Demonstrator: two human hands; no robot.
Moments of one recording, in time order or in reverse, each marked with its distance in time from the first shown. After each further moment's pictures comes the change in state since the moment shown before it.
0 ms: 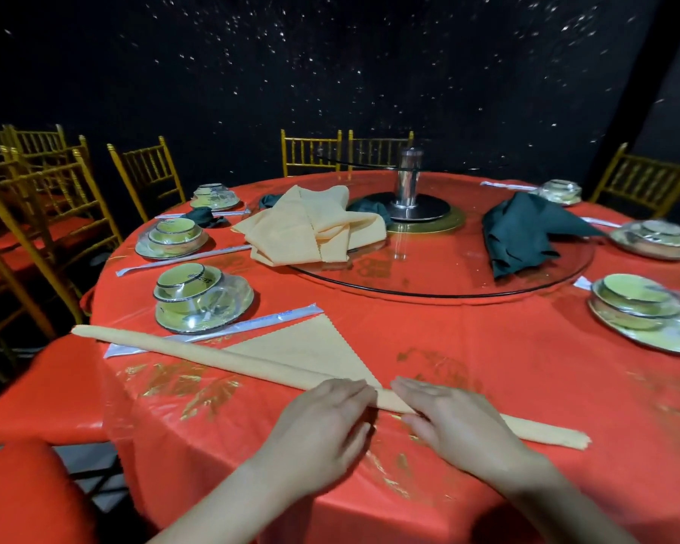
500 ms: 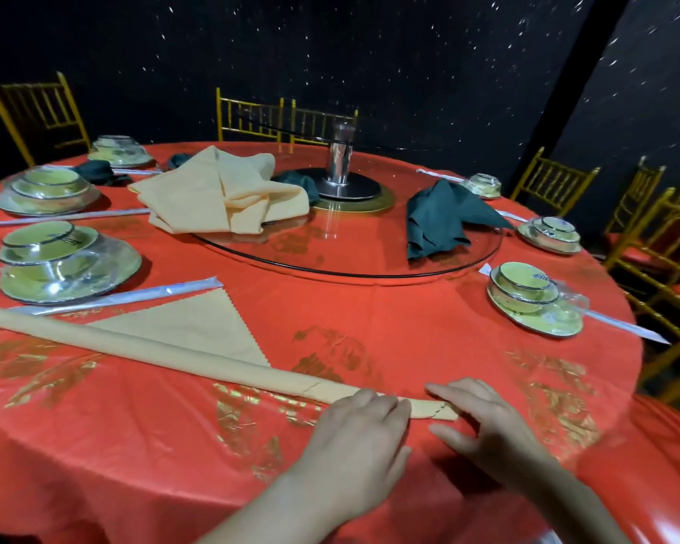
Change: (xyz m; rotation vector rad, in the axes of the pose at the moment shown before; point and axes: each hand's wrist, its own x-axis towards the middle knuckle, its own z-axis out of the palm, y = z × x) left_hand 0.070 0.141 0.064 -0.020 0.092 0.137; right_hand -0.114 0.101 -0.084 -0.046 0.012 0.227
